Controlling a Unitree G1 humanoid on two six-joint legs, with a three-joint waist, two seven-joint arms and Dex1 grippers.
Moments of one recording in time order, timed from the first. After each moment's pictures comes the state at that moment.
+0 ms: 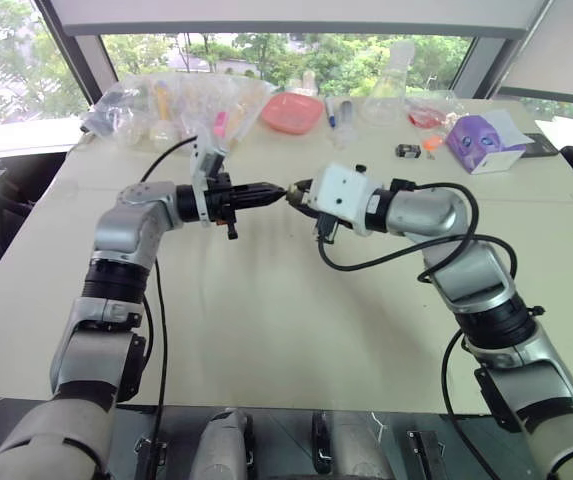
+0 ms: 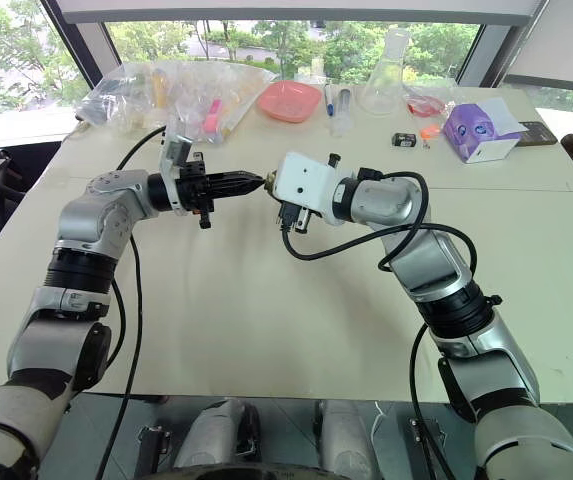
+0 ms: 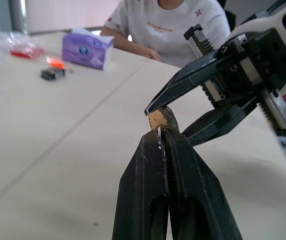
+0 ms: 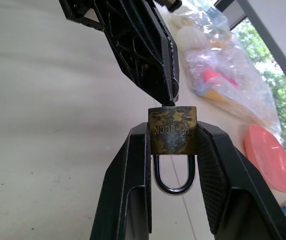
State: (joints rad) left arm -0.88 0.43 -0.02 0.42 -0.41 0.35 -1.21; right arm -0.76 -0.53 0.30 -0.20 -0.09 0.41 0.80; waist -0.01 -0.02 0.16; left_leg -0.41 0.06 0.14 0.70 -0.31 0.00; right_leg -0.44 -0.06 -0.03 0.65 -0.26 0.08
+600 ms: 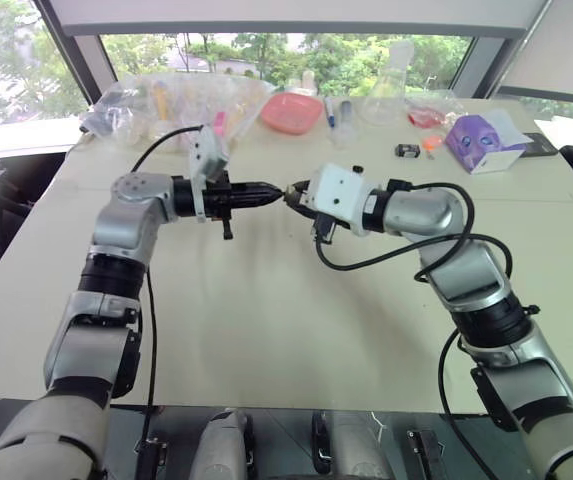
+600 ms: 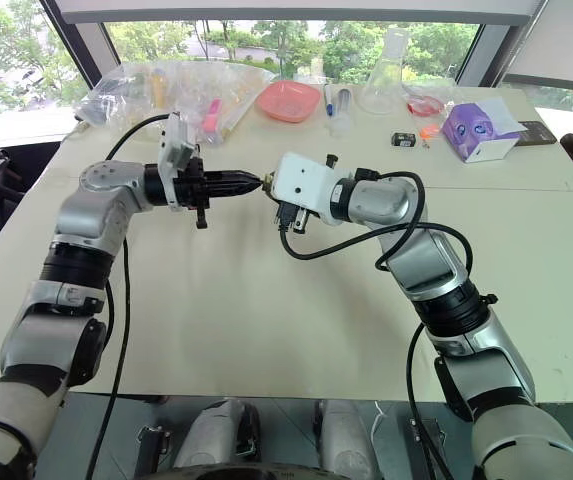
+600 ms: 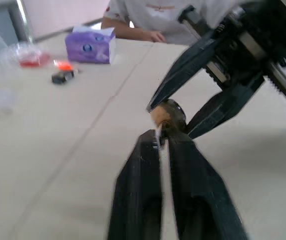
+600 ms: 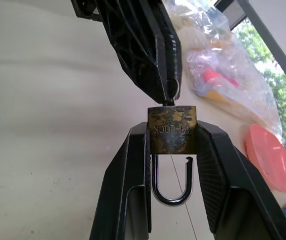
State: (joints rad) left arm -0.93 0.49 -0.03 0.50 -0.41 0.42 -1.28; right arm -0.77 -0.51 0.30 -0.18 -0.10 0.39 0.81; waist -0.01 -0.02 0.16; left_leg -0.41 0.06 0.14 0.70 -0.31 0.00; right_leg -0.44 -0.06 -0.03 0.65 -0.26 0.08
